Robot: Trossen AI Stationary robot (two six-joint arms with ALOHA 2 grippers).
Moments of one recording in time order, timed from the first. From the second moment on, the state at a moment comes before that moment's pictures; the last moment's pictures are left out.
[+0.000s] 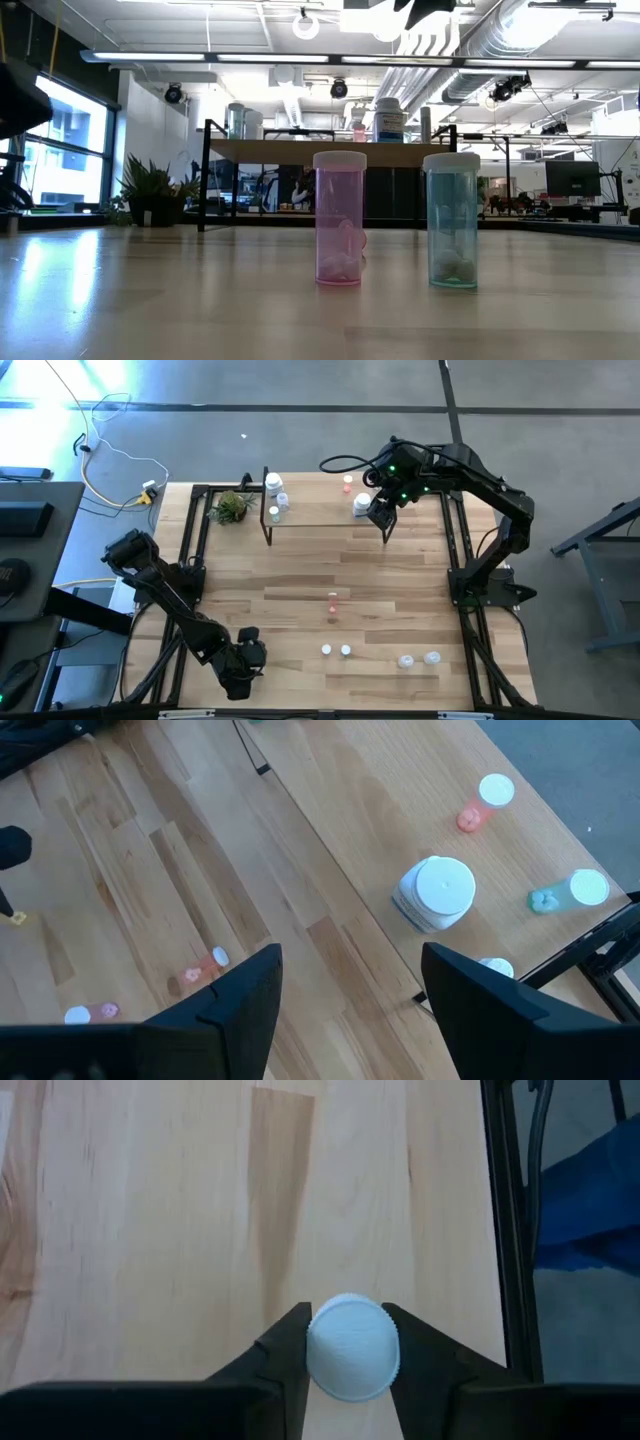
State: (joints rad) left arm -0.73 1.64 0.84 -0.23 -0.23 -0.83; right arm -0.29 1.65 2.13 -1.49 0.05 0.25
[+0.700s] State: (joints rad) left arm -0.48 1.43 0.84 -0.34 -0.18 -0.60; right arm -0.29 1.65 2.13 -1.49 0.05 0.22
